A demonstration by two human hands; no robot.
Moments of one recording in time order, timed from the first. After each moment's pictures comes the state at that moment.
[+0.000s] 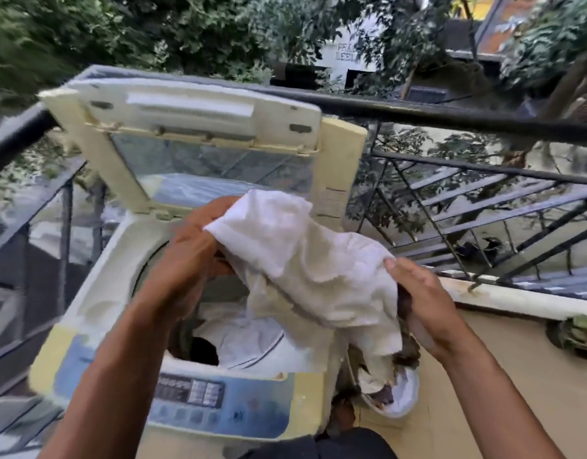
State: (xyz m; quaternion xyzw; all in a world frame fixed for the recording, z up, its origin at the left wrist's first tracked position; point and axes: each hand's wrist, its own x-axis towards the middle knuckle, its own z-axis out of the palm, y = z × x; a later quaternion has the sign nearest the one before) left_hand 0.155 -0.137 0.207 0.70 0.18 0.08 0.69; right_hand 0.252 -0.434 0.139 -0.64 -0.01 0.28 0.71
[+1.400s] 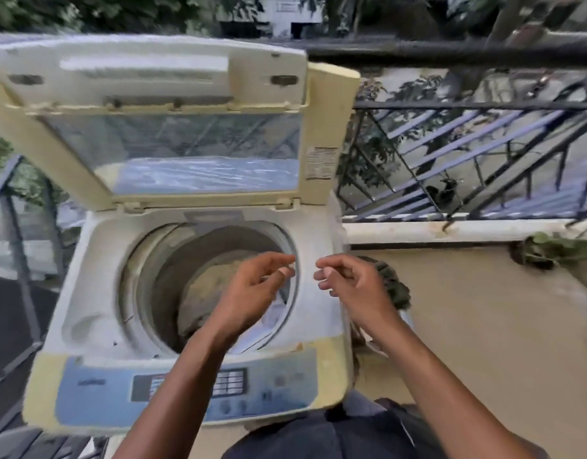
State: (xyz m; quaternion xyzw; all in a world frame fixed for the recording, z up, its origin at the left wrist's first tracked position) left_hand 0.156 -0.163 0.084 0.78 0.13 -0.12 0.60; right_hand 0.190 -0.362 0.067 -0.77 0.01 0.16 0.61
